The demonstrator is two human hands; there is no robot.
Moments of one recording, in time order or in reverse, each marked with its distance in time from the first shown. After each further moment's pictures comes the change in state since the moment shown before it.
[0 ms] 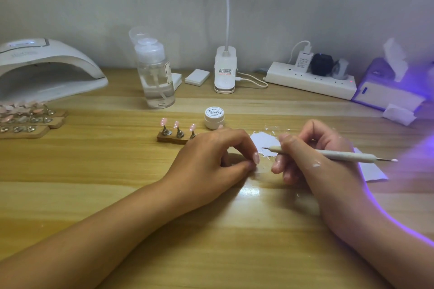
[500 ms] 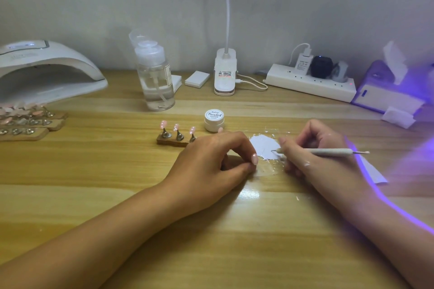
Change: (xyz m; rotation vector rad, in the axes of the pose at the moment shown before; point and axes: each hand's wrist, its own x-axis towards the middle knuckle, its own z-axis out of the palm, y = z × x) left_hand 0.001 -0.001 0.000 0.023 0.003 -0.008; right_hand 0.023 0.017 -0.022 -0.555 0.036 -0.024
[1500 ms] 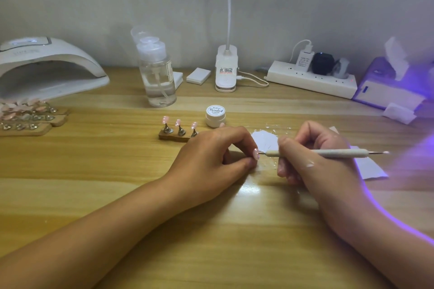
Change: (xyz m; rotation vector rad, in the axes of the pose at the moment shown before) left_hand 0.000 -0.003 0.001 0.016 0.005 0.017; right_hand -0.023 -0.028 0.011 0.481 -0.043 0.039
